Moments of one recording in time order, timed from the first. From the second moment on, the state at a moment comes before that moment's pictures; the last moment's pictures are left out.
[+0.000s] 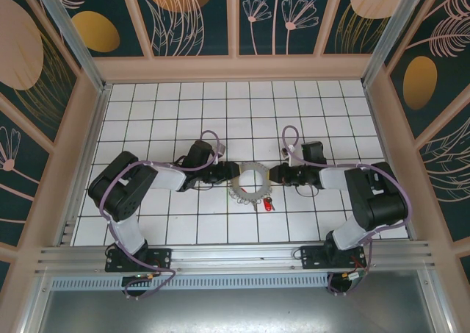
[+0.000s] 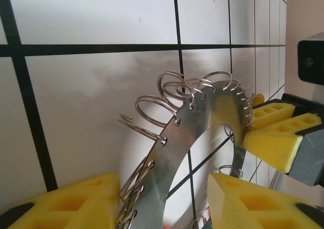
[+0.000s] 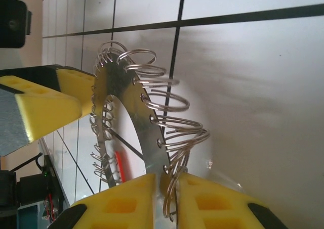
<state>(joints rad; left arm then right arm) -0.62 1.81 0.71 0.40 0.54 -0.90 0.26 1.58 0.52 0.13 -0.82 0.44</state>
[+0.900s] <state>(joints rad) -0.55 1.45 0.65 0.39 0.24 -0.83 0.17 1.35 0.53 0.19 -0.94 0.56</state>
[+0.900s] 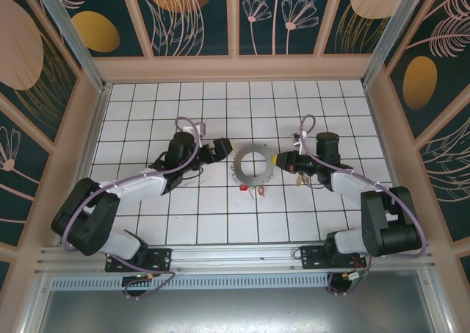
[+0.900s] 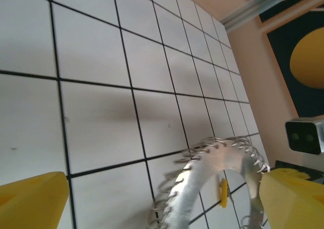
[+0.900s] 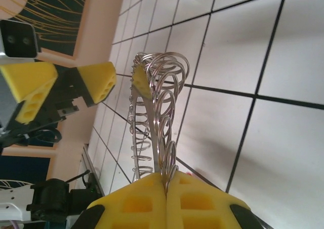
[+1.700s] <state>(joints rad) -0.46 1.43 0.77 0.52 0.65 -0.76 0.17 1.33 0.84 0.09 -1.08 0.50</state>
